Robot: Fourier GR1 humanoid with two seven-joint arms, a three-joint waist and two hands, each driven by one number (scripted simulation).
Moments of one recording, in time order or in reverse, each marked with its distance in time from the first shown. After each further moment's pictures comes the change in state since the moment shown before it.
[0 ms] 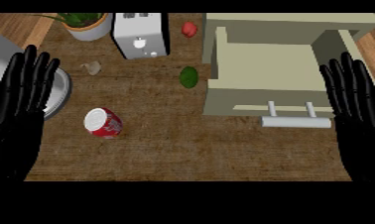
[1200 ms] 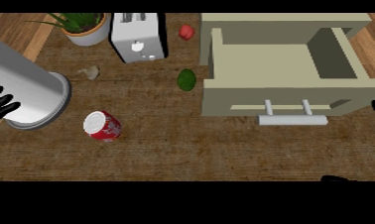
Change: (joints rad) left arm 0.139 0.518 0.308 0.318 0.779 -0.818 0.068; right arm 0.222 -0.025 -0.247 -0.034 -0.159 0.015 0.130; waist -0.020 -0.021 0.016
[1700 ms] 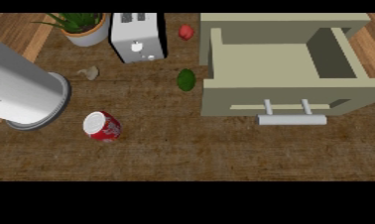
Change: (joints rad) left arm -0.014 0.090 0.030 0.123 0.232 -0.013 0.129; right arm 0.118 -0.012 -0.122 -0.003 -0.117 0.134 -0.076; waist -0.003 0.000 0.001
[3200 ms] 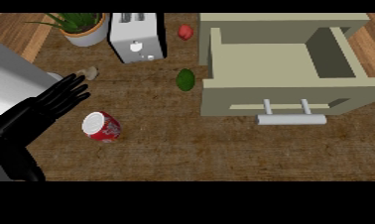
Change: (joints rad) left arm -0.194 -0.333 -0.186 0.176 -0.345 0.134 0.072; right arm 0.095 0.036 -0.239 -0.020 -0.162 0.242 0.010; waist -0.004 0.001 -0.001
